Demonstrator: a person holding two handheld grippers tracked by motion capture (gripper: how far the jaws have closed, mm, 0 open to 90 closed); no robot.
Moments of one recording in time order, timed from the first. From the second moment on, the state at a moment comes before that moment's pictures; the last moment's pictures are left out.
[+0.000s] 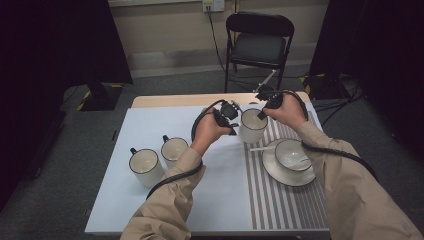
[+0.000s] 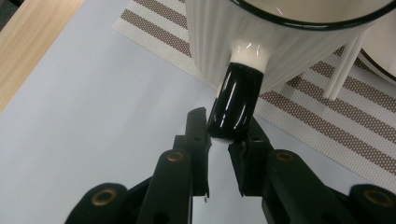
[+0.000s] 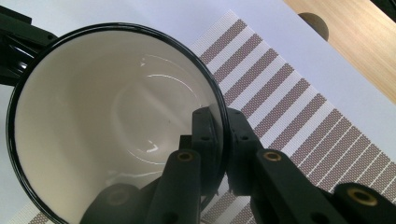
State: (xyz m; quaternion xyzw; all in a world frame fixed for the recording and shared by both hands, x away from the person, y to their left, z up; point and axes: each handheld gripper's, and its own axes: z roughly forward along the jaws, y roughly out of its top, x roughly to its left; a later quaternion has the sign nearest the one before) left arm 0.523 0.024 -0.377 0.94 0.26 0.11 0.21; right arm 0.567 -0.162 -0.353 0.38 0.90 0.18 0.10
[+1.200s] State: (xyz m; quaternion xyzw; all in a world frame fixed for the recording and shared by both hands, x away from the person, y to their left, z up) left arm 0.541 0.005 -0.399 0.93 0.27 0.10 0.22; right arm 0.573 -0.176 -0.368 0.40 0.90 0.16 0.12
